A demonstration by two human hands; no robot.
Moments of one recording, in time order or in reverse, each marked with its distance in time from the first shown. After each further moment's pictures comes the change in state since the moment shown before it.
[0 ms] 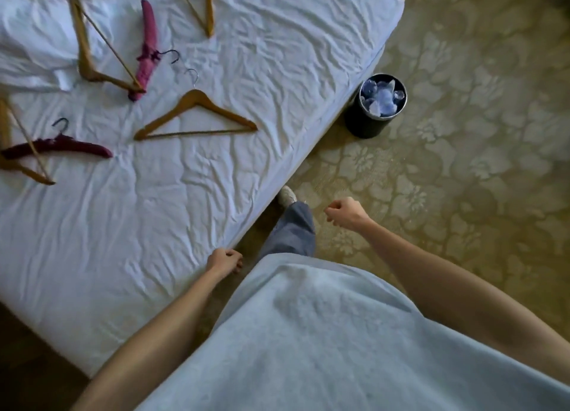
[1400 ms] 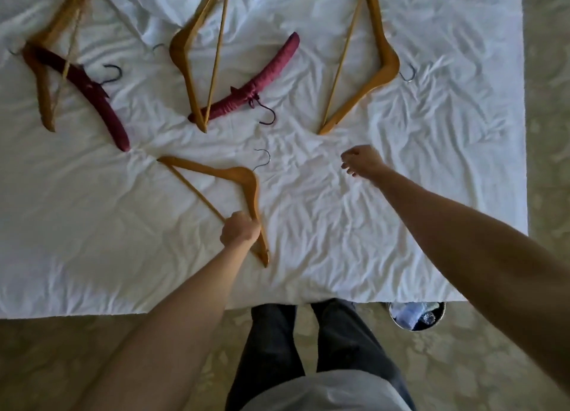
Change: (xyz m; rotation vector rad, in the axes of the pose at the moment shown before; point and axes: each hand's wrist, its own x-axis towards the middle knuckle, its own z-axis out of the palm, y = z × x) left_hand 0.280 0.377 -0.188 -0.467 0.271 -0.537; right_hand 0.510 -0.539 -0.137 -0.465 -0.262 -0.307
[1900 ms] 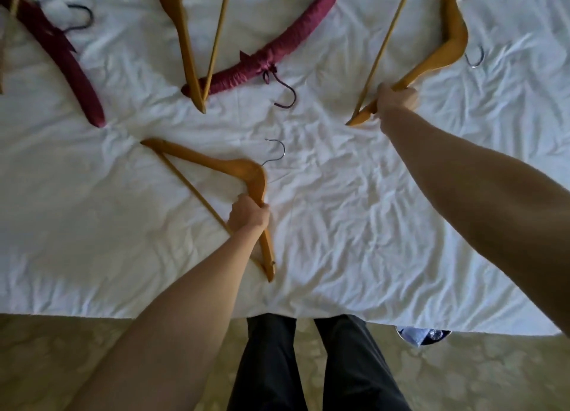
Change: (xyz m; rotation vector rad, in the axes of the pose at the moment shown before) left_hand 0.098 0.020 0.036 0.004 0.040 -0.047; right_hand 0.162 -0.058 0.028 0.445 0.450 0.180
